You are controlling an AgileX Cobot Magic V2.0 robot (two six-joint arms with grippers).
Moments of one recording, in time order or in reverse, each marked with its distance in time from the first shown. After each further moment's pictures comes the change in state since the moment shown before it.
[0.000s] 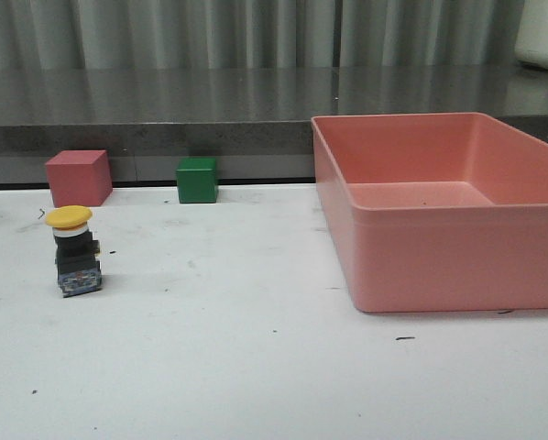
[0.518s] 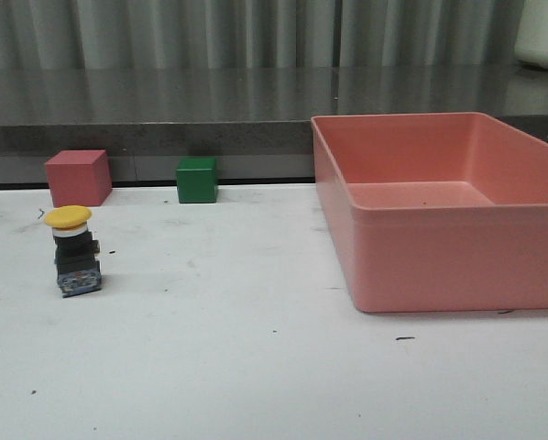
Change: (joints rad) left arm 0.000 -0.154 0.000 -0.002 0.027 -0.002; right arm 0.000 0.000 0.000 0.000 0.000 0.000
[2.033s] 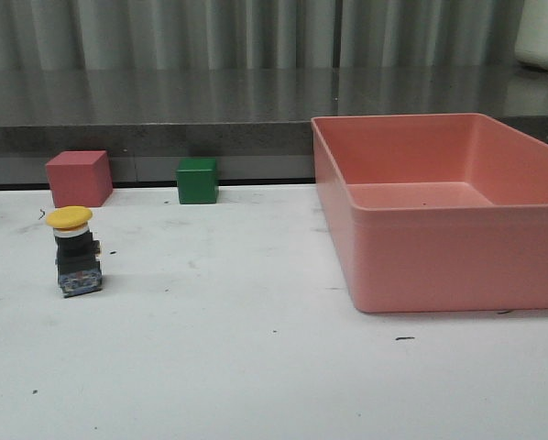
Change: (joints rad) left arm 0.279 -0.185 0.435 -0.147 -0.167 0.135; right arm 0.000 0.000 0.000 0.000 -0.002 0.000
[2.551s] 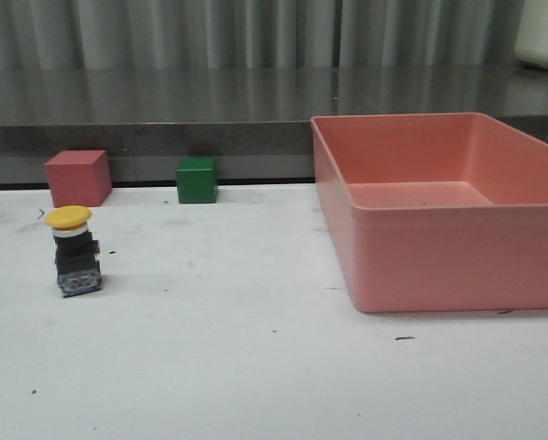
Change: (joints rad) left arm 0.000 0.000 0.042 -0.001 -0.078 -0.002; right arm 0.000 0.000 0.000 0.000 0.000 0.000
